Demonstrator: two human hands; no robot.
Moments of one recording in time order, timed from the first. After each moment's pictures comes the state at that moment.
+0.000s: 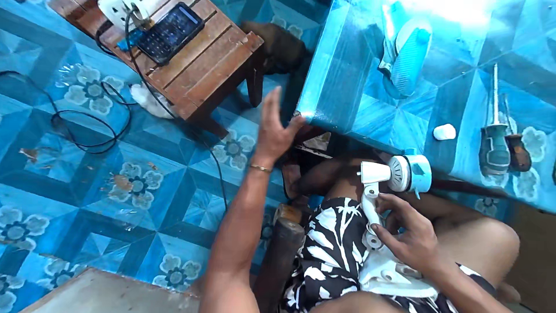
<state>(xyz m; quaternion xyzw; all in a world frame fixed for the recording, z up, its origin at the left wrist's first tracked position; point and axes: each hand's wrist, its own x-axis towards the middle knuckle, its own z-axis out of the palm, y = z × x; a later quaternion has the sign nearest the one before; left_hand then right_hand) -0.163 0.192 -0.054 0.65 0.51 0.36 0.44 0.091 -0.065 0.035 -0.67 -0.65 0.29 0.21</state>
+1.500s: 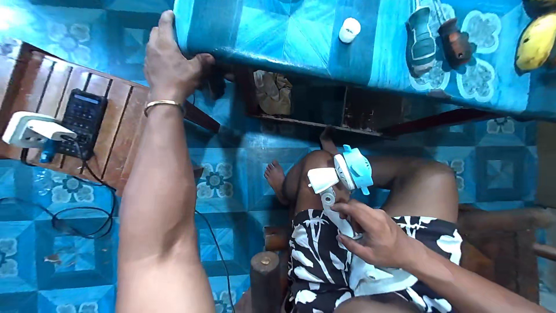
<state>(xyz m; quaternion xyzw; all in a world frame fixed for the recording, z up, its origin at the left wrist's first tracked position) -0.066 0.404 -0.006 0.80 0.53 0.13 0.26 0.112 -0.063 0.022 -0.66 -0.63 0.32 0.24</state>
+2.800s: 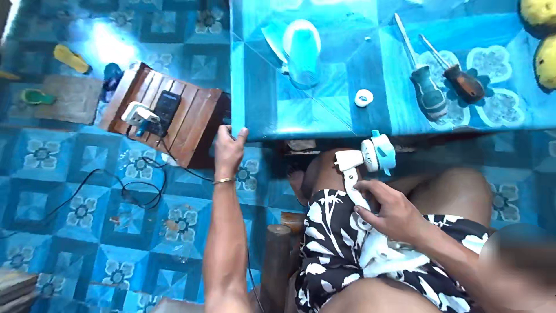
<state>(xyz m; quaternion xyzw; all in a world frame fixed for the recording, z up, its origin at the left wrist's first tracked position) -0.151 0.208 0.004 0.61 0.64 0.20 0.43 0.125 -0.081 0.027 -0.70 -0.61 0.30 0.21</state>
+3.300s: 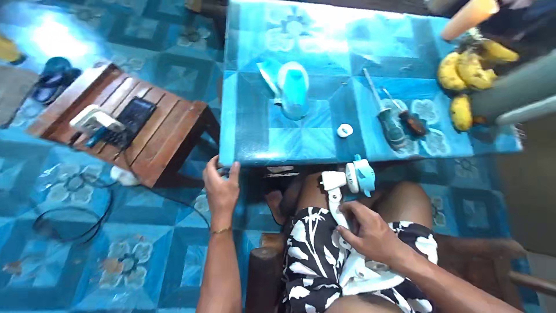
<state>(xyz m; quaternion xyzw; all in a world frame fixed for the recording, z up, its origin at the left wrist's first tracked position) -0.161 0.154 -0.027 0.60 0.64 0.28 0.39 0.098 -0.077 0.053 -0.76 -0.56 0.29 0.16</state>
